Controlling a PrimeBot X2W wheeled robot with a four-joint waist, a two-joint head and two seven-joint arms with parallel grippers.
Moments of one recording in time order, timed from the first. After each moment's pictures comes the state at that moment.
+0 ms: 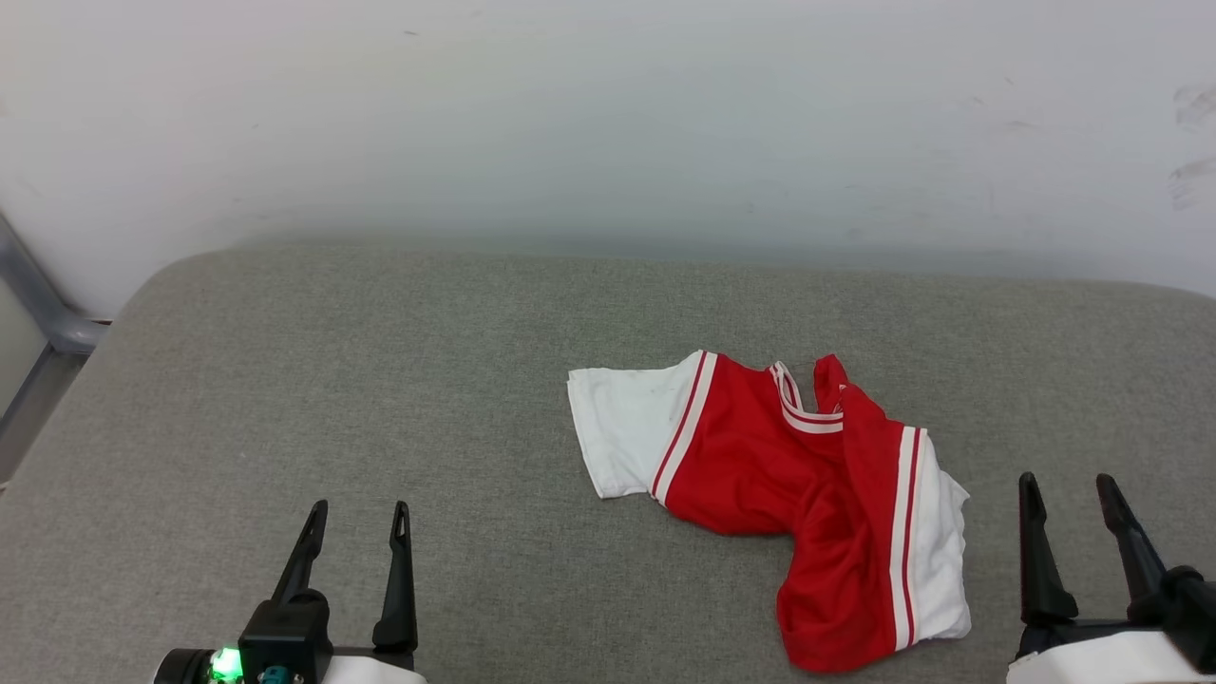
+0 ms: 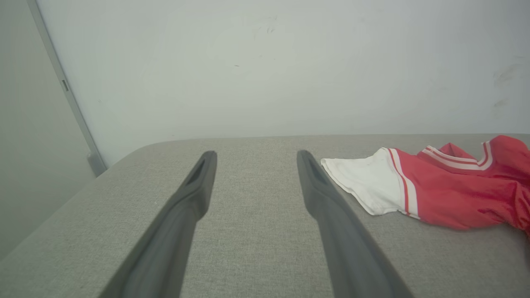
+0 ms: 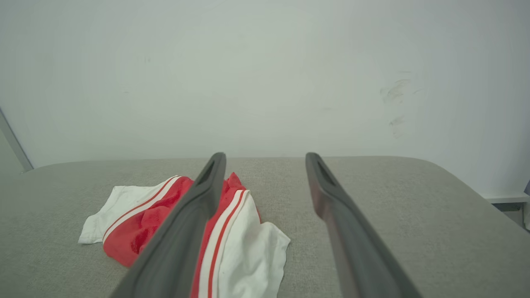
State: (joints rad) left arm 0.10 0.09 -0.07 0.04 -0.05 0.05 -0.26; right arm 0.08 -0.05 -0.14 0.07 0.14 0.13 -0.26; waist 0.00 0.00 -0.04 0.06
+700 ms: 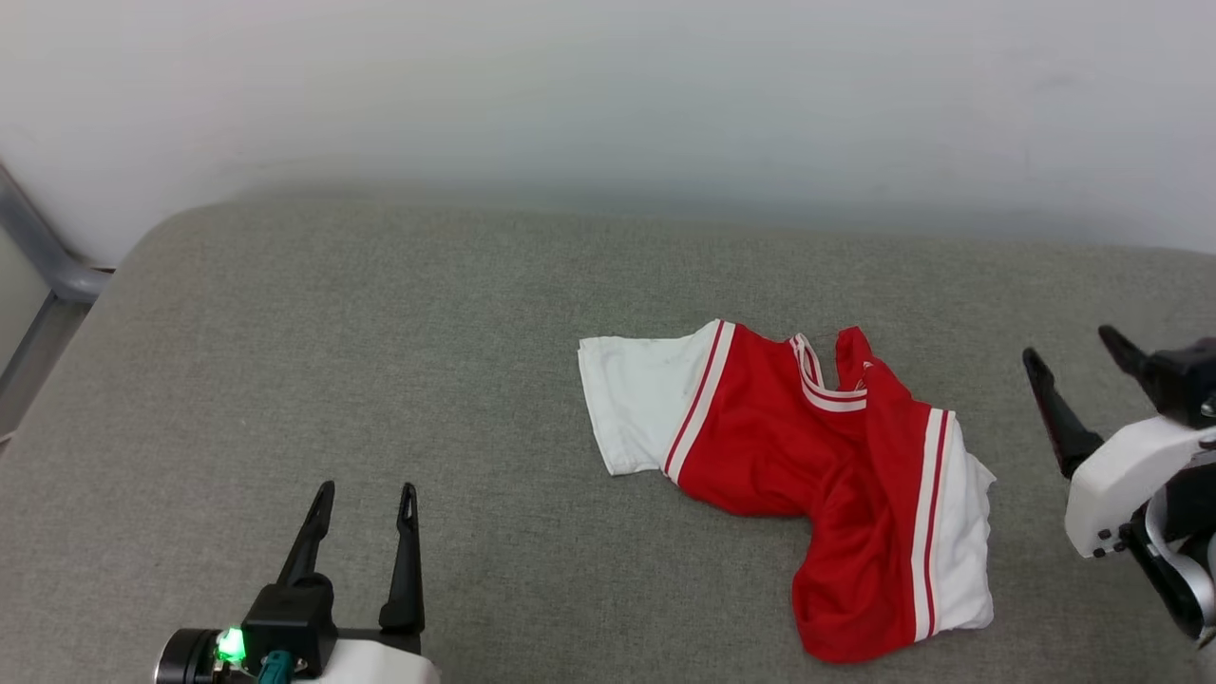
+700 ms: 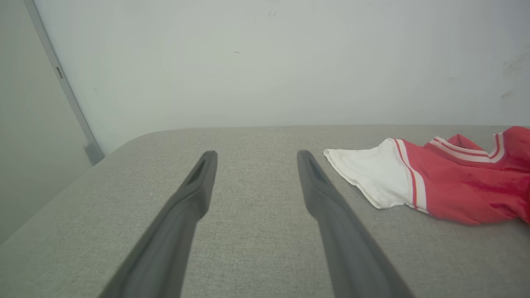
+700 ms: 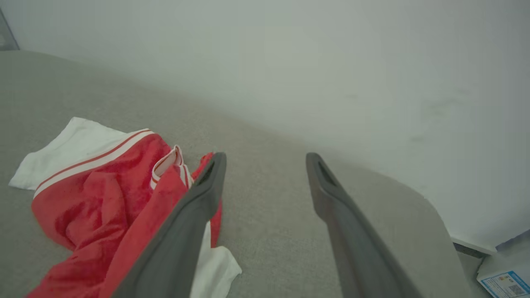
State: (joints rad) left arm 0.08 0.07 -0.05 0.04 -0.04 0.02 -0.26; right arm -0.27 -0.38 0.05 0.21 0.17 0.13 0.06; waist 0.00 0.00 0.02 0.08
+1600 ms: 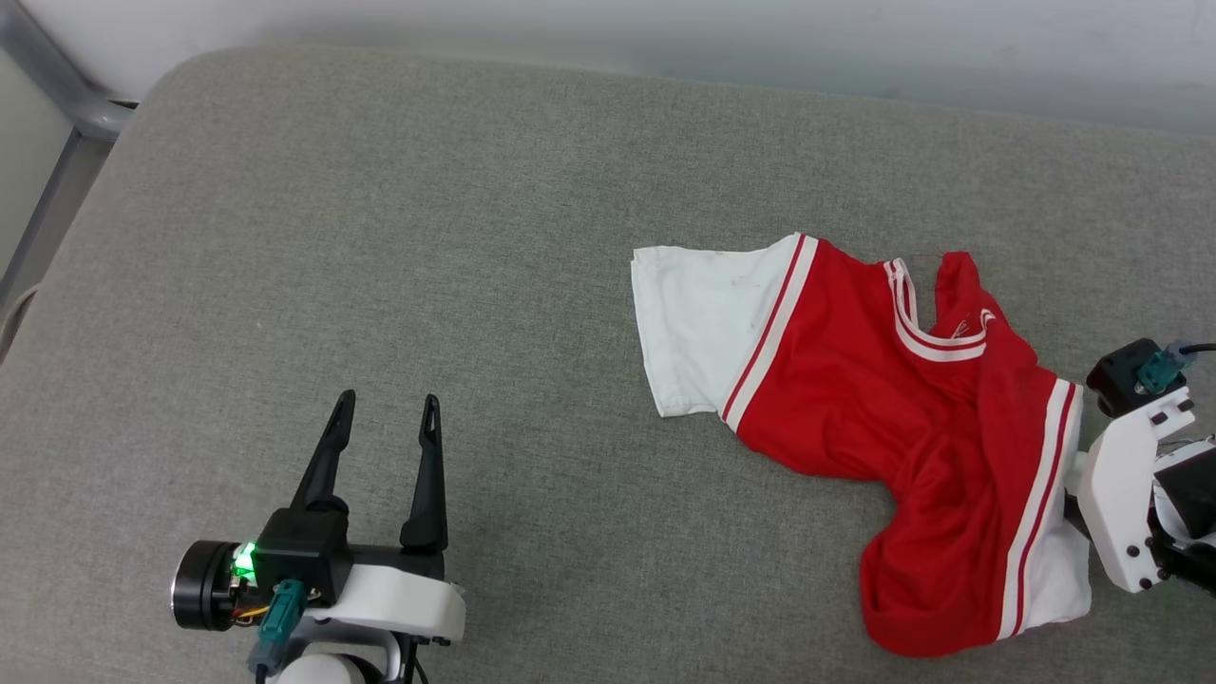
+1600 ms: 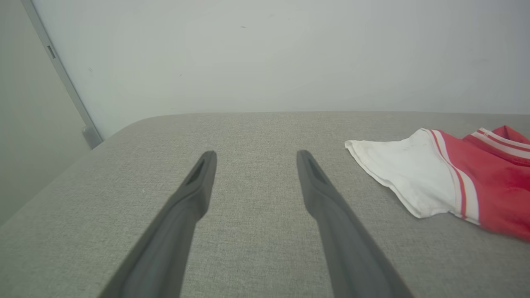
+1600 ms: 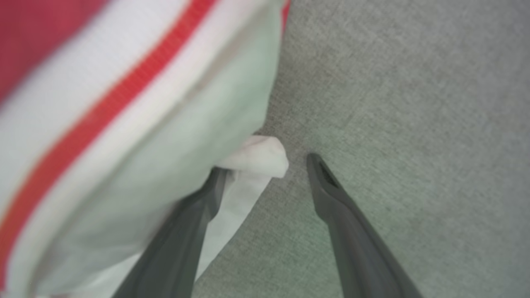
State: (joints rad) left arm -0.06 0.05 -0.08 0.03 -0.04 0.01 -0.26; right arm -0.46 -0.70 0.57 0.38 0.60 0.13 0.67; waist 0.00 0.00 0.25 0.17
